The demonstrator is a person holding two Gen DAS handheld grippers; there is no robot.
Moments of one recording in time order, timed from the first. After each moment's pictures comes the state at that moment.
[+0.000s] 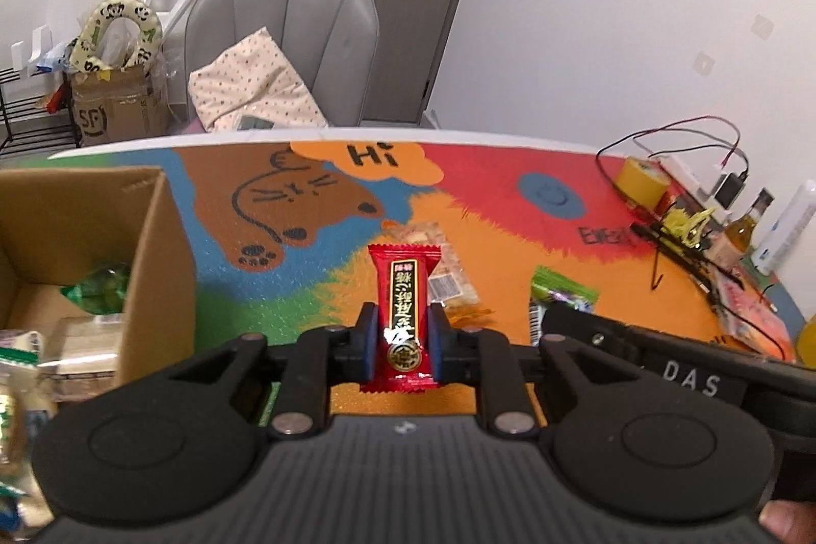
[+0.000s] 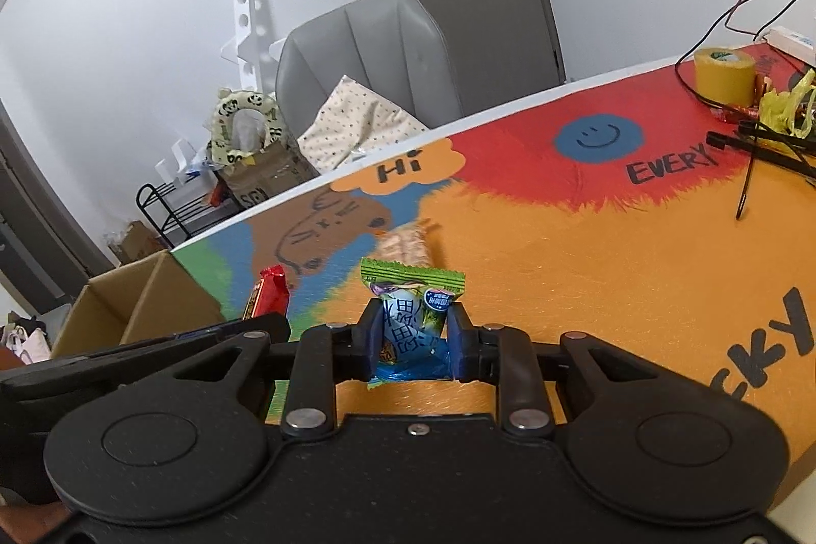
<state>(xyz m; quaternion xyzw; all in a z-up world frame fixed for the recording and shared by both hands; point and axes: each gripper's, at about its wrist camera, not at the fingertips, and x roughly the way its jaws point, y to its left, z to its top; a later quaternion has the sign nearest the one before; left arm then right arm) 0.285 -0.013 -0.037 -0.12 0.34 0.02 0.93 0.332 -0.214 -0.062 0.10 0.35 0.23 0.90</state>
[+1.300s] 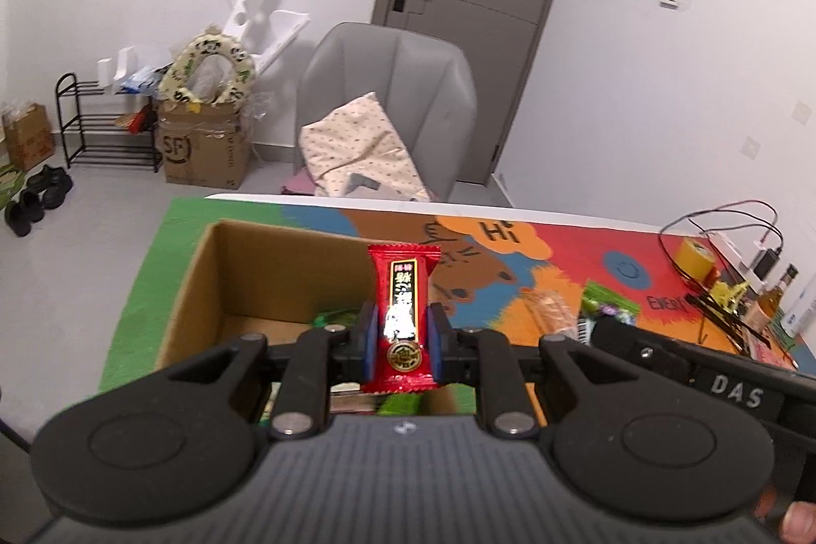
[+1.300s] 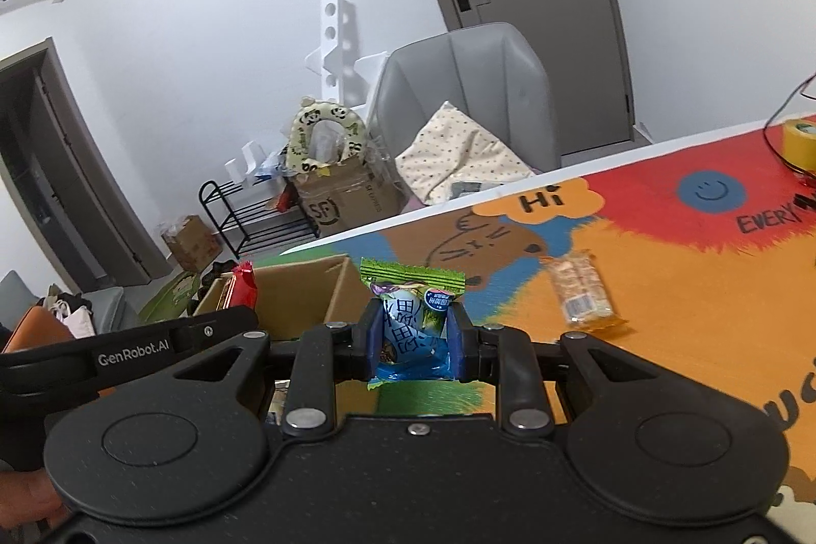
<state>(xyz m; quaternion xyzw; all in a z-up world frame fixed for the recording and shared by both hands) 0.198 0.094 0.015 -0.14 0.29 0.11 0.94 0.270 -0.130 -0.009 0.08 0.30 0.30 0.90</state>
